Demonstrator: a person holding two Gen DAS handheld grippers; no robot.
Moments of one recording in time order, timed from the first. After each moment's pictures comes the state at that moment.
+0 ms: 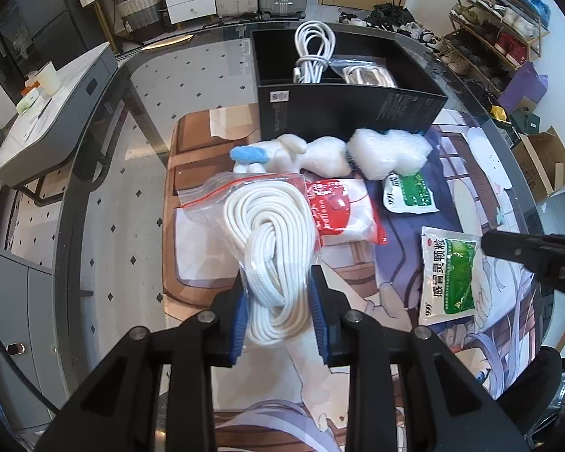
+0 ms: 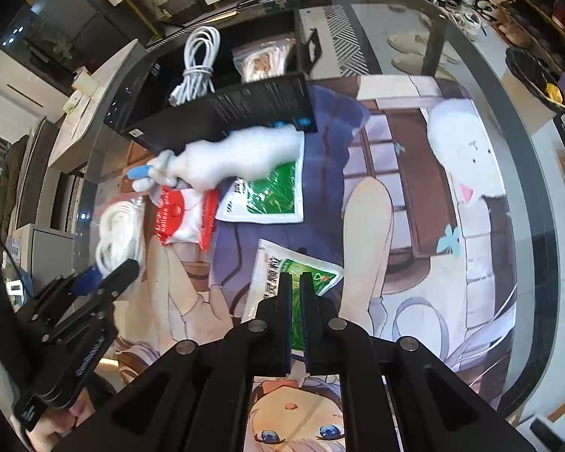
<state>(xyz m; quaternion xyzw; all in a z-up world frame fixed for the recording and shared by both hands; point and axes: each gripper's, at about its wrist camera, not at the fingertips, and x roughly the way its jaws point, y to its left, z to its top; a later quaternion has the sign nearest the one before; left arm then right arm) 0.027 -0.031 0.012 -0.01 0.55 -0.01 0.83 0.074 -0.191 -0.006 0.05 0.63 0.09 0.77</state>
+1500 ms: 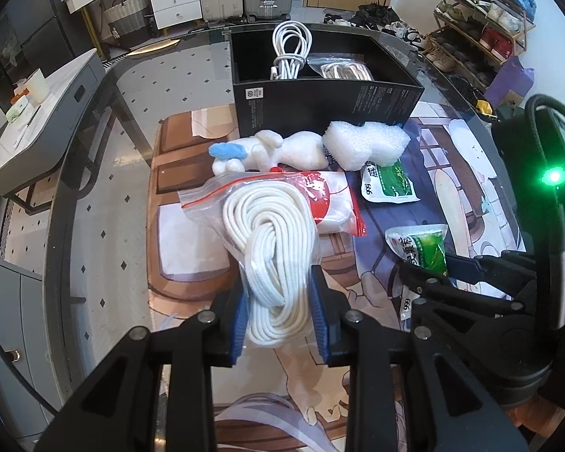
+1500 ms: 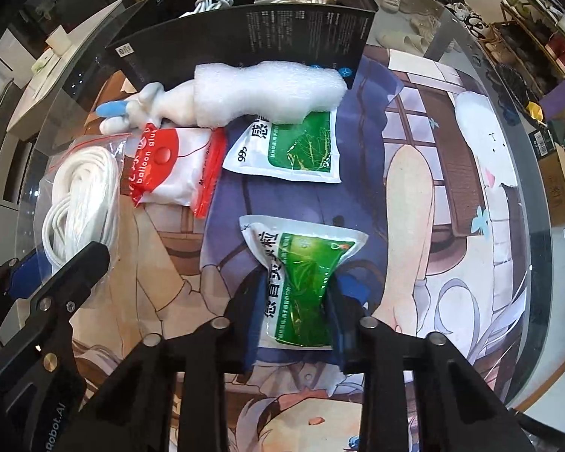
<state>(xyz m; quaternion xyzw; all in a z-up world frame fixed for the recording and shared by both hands) 0.019 -0.040 0.014 -0.01 0.55 -0.03 0.84 0.055 -0.101 -0.046 -0.05 0.64 0.04 0.77</state>
